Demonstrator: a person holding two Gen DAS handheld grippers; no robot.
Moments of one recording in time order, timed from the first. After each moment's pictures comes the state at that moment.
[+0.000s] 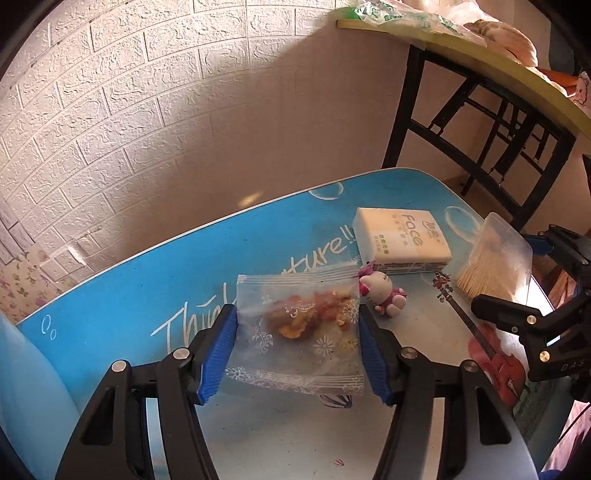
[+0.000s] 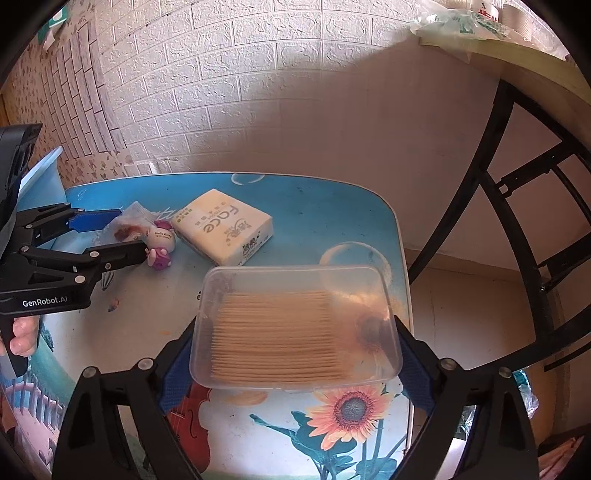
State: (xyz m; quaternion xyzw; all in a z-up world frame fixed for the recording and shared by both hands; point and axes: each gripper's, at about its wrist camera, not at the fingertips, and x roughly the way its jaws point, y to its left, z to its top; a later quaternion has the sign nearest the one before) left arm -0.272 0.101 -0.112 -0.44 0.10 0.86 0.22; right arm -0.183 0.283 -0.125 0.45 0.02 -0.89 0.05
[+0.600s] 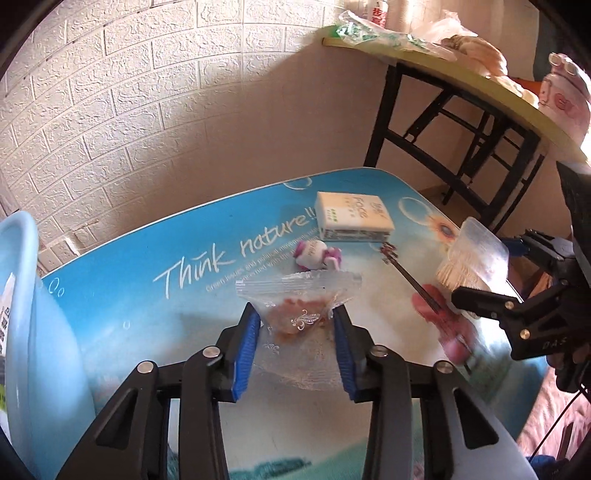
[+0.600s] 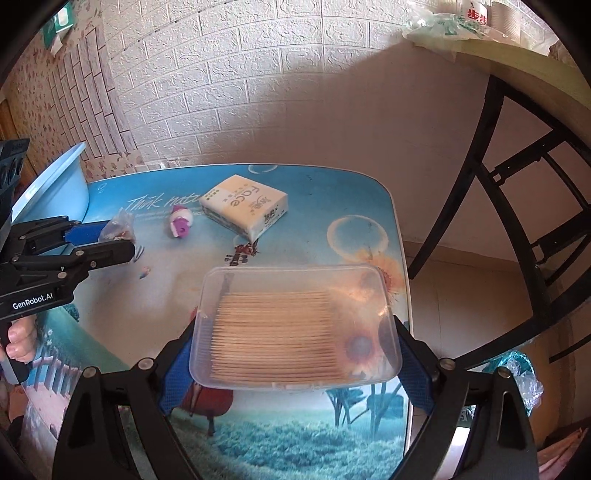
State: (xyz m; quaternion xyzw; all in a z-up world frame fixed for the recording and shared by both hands) left arm -0.215 0.086 -0.093 -0.43 0.08 0.87 0.24; right arm -0.137 0.276 -0.109 0.45 0.01 -0.89 0.06
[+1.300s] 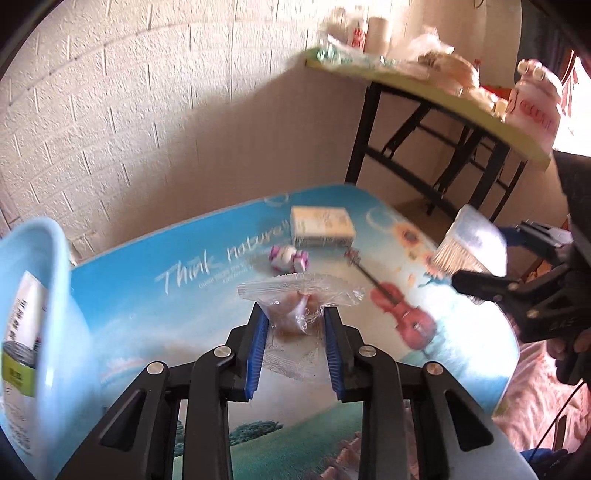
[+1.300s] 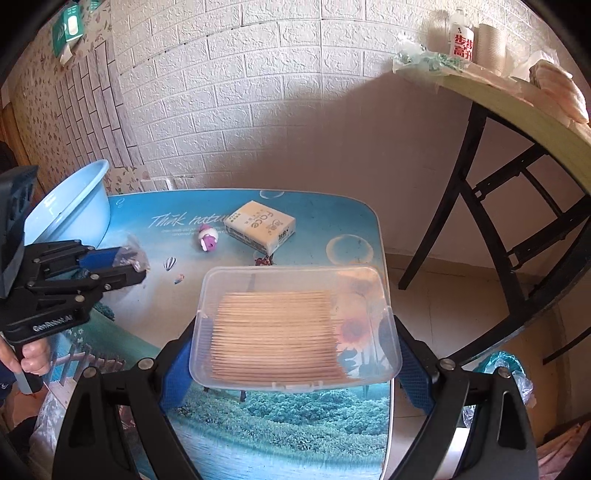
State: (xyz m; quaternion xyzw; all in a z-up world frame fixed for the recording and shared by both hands) left arm -0.179 0.078 -0.060 -0.39 0.06 0.88 0.26; right arm -0.110 0.272 -0.075 0.42 0.01 -0.91 0.05
